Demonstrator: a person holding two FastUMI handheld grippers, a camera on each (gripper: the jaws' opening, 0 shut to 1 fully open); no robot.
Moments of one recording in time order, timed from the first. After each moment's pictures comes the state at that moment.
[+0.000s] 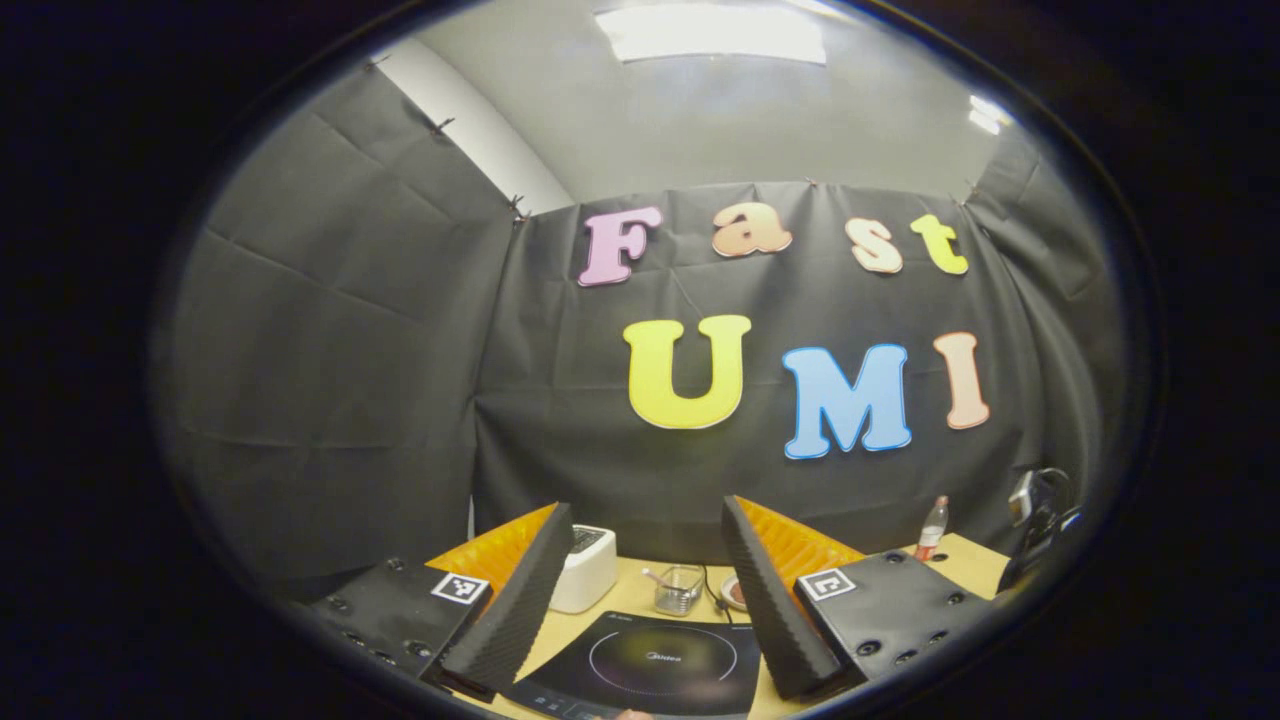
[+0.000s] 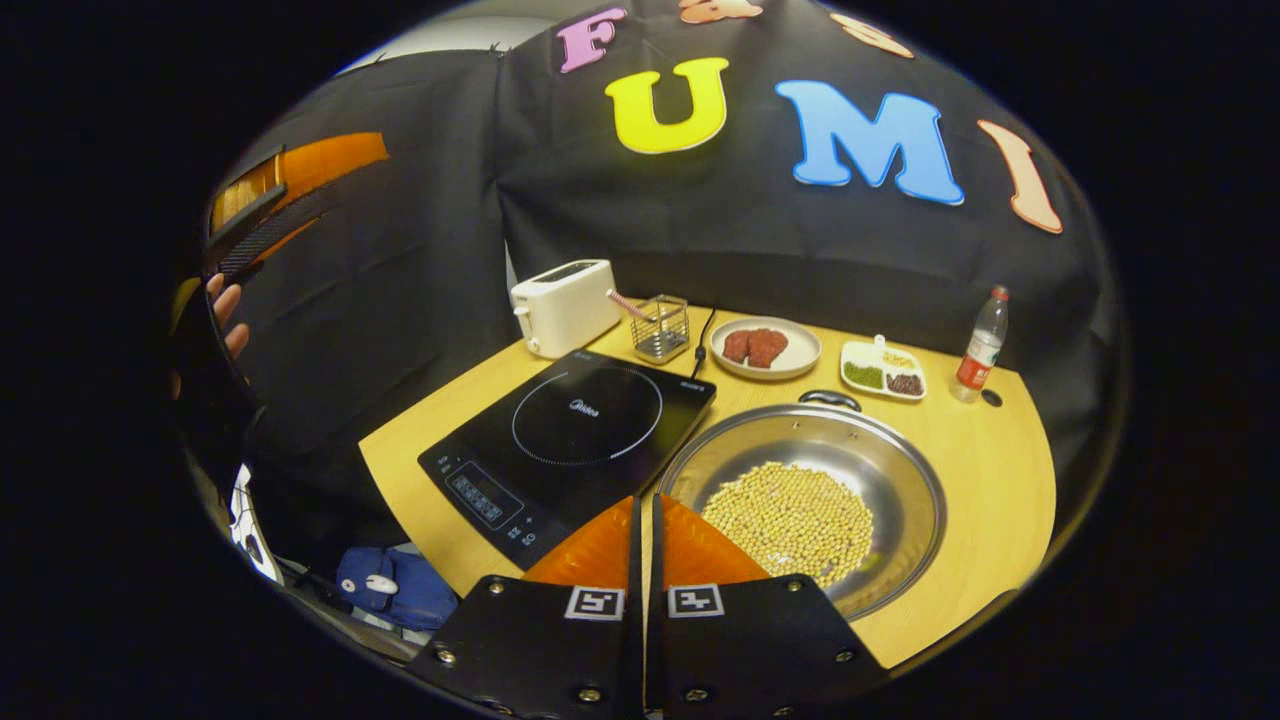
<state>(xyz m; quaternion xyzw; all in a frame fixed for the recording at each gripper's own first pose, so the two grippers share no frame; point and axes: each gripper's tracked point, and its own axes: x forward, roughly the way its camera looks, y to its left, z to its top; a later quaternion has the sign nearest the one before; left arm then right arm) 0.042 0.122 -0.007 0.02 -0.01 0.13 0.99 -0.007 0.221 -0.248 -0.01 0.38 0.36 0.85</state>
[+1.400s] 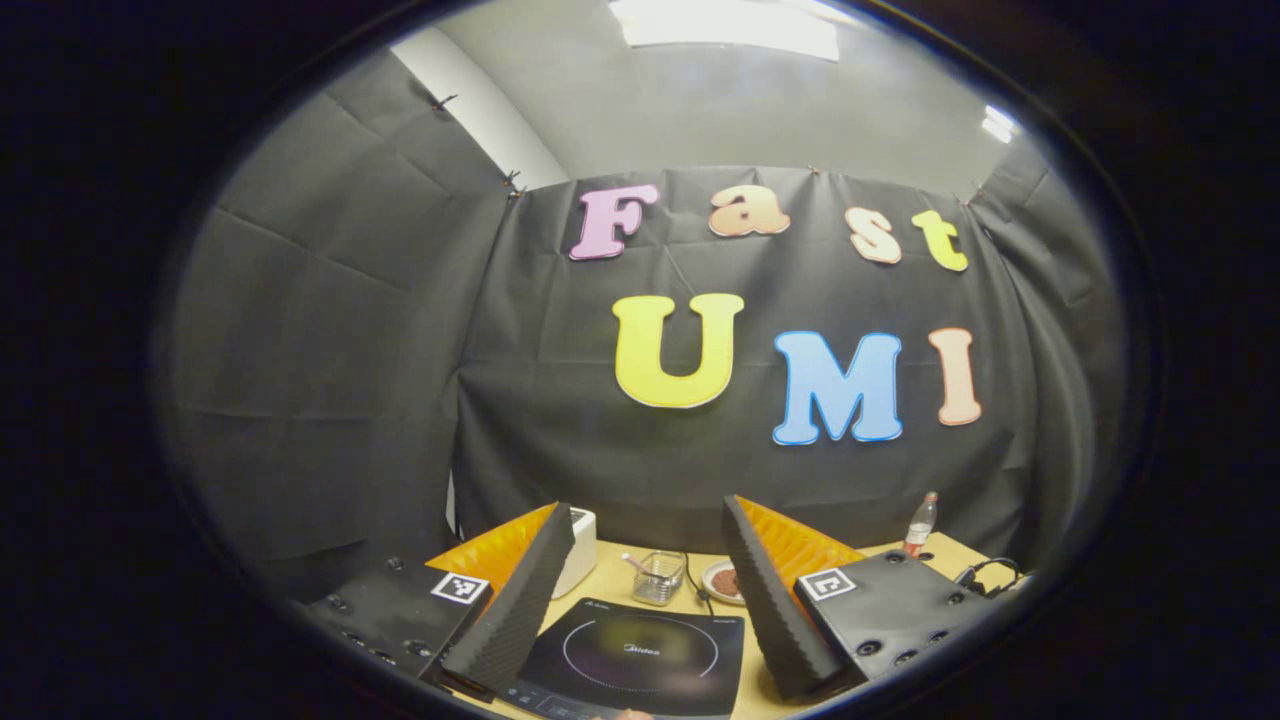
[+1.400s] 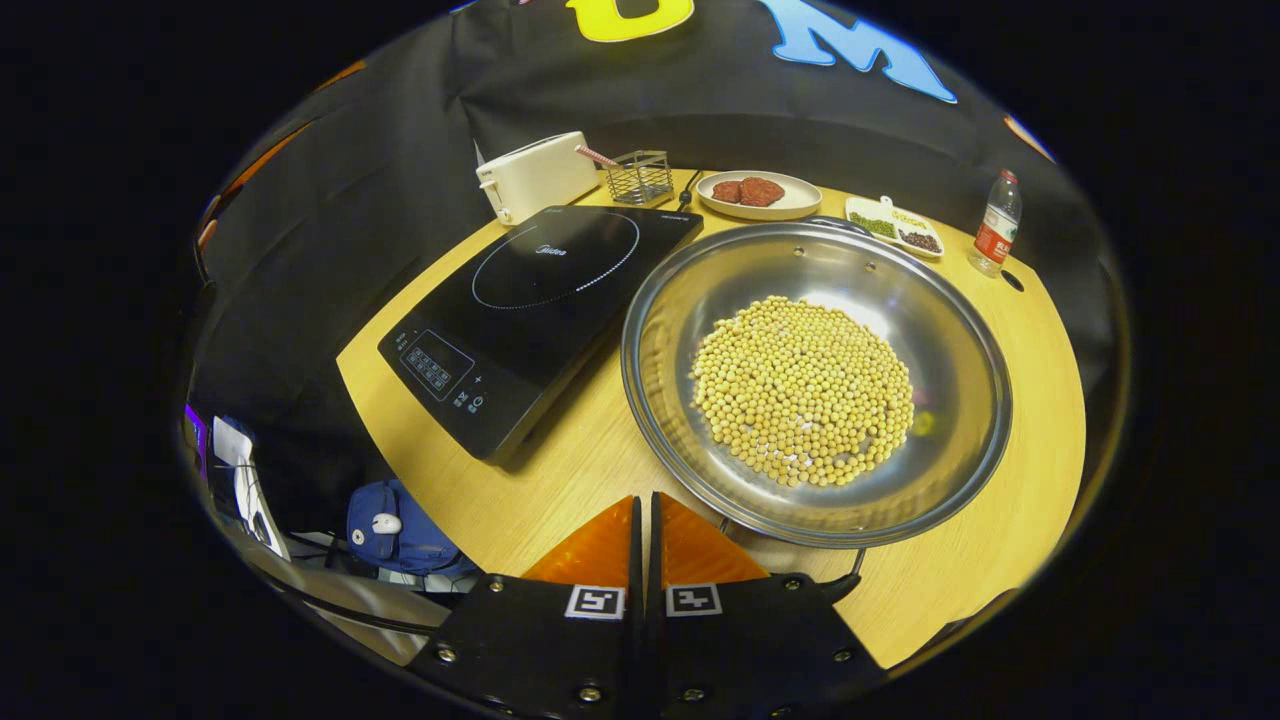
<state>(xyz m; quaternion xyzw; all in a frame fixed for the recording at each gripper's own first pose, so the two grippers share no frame) 0.066 0.107 -0.032 -0.01 0.01 0.10 0.99 -0.057 0.173 -0.337 -0.04 0.53 0.33 0.78</state>
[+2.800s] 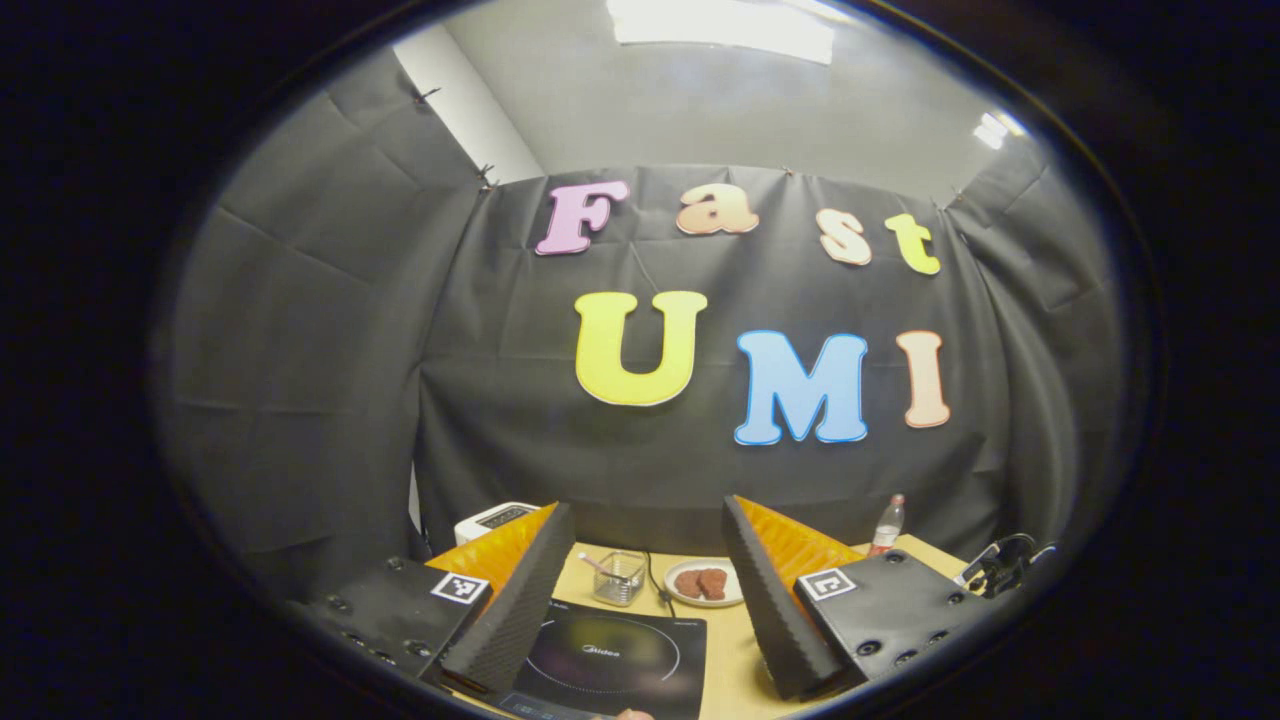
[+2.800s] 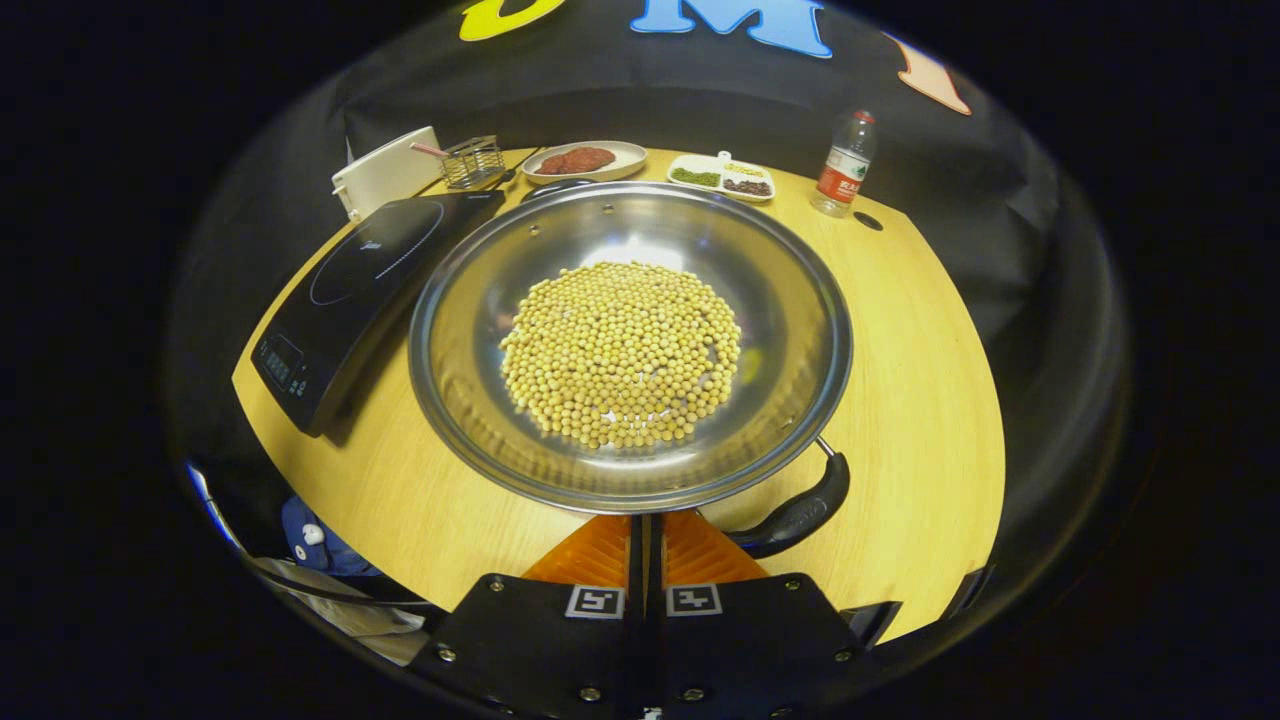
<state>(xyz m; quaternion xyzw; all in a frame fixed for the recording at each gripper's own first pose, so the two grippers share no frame) 0.080 0.076 -0.035 -0.01 0.01 0.06 1.00 -0.015 0.031 -0.366 -0.09 0.57 0.16 0.80</state>
